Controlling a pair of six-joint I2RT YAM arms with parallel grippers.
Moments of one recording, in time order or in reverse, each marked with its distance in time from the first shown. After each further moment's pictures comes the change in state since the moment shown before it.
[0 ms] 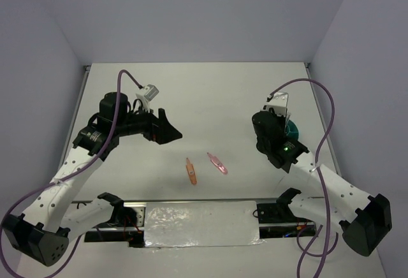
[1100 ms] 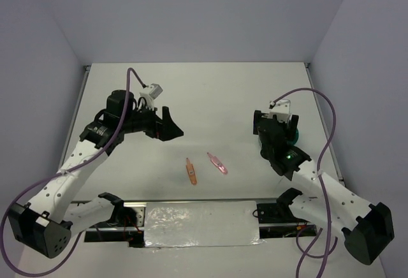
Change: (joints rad) left arm 0.000 0.069 0.000 0.008 -0.037 0.016; right arm -0.034 -0.075 -0.156 0.161 -0.119 -0.025
